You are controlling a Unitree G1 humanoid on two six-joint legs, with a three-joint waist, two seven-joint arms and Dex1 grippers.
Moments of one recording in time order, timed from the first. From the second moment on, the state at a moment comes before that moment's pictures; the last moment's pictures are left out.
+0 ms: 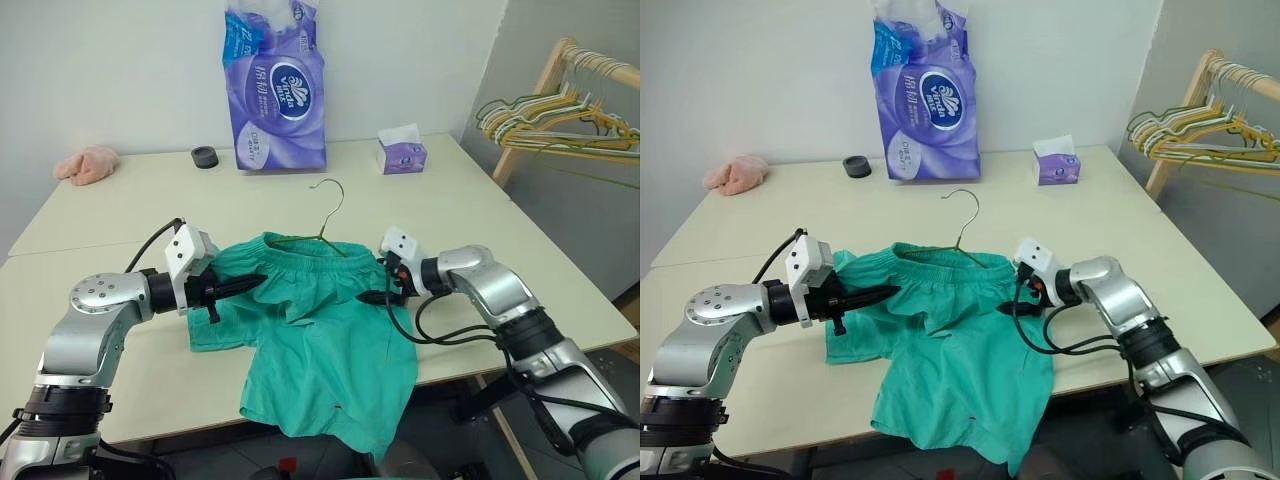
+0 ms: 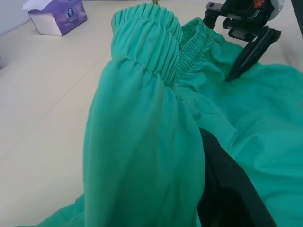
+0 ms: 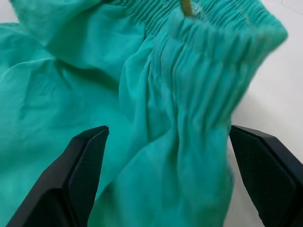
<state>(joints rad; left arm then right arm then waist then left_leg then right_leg) -0.24 0.78 0.12 -0.05 -0.43 0.34 -1.12 -0.75 -0.41 0.39 0.34 0.12 0.53 0.99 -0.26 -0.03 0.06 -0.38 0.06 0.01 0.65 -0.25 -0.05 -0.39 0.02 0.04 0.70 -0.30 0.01</state>
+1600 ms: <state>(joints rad) -0.38 0.88 0.13 0.18 -0.48 0.53 -1.24 -0.71 -0.57 0.40 0.04 0.12 0.64 1.22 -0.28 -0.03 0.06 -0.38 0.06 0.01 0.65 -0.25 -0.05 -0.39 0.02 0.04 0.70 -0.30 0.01</state>
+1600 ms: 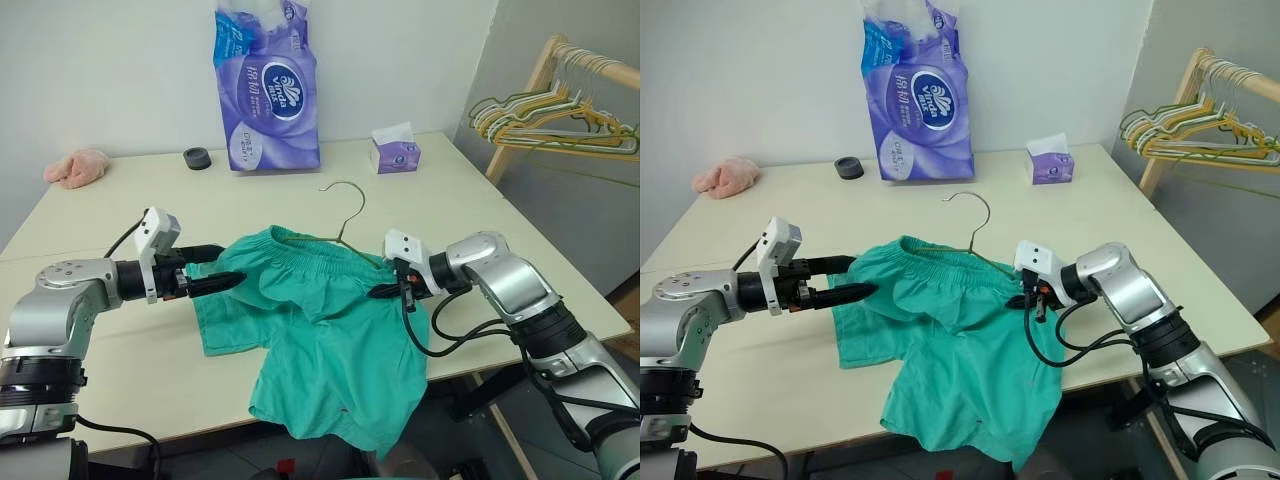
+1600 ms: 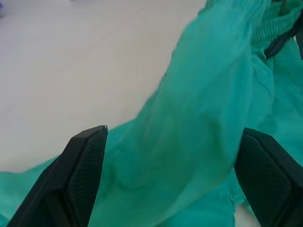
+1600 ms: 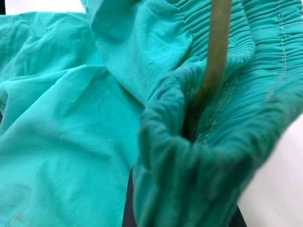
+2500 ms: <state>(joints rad) -0.48 0.84 0.05 0.35 -0.39 0.46 -1.31 -0.65 -0.74 0.39 -0.13 0.21 0.69 1.24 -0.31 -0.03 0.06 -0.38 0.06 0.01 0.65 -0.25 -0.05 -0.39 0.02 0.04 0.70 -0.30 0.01</state>
